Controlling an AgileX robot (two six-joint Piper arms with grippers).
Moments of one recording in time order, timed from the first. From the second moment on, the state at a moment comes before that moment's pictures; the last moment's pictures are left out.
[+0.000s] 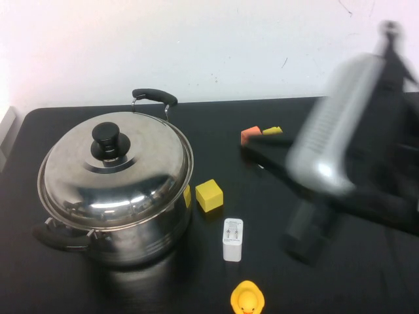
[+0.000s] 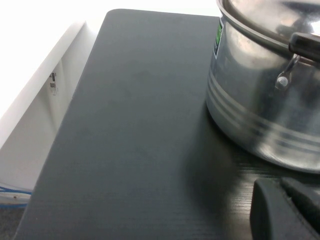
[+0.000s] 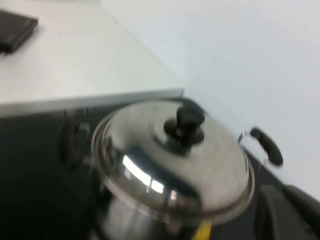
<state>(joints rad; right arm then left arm) 0.89 1.17 -0.92 0.01 0.08 -0.33 0.04 -0.01 0.01 -0.11 0.37 -0.02</state>
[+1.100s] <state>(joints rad) 0.25 0.30 -0.23 0.00 0.20 -0.21 0.04 -0.01 0.01 -0.11 0.37 -0.02</state>
